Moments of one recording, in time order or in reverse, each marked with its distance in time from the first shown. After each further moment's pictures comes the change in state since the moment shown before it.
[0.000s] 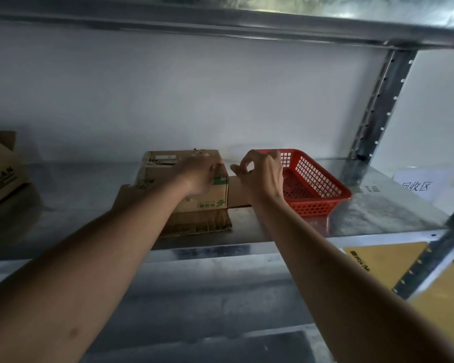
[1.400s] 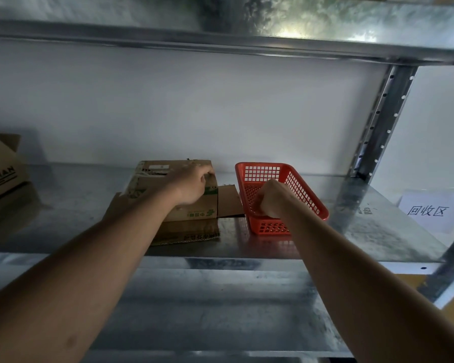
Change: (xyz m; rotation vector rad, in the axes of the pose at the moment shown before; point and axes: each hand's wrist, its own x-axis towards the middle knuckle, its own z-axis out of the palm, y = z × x) left_hand 0.012 0.047 0.014 -0.109 -0.003 -0.171; right_hand 0.068 0.105 -0.037 -0.375 -0.585 0.125
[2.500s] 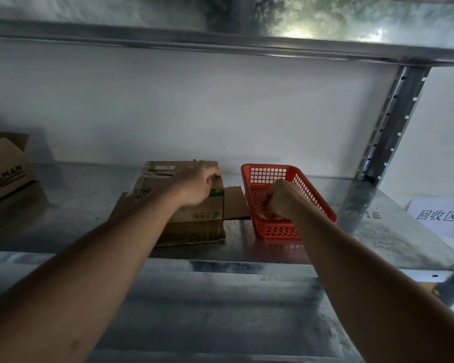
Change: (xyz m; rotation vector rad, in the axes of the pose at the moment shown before) left_hand 0.006 -0.007 0.001 -0.013 -0.034 0.010; right_hand 0.007 0.004 -0.003 0.123 0.025 -0.003
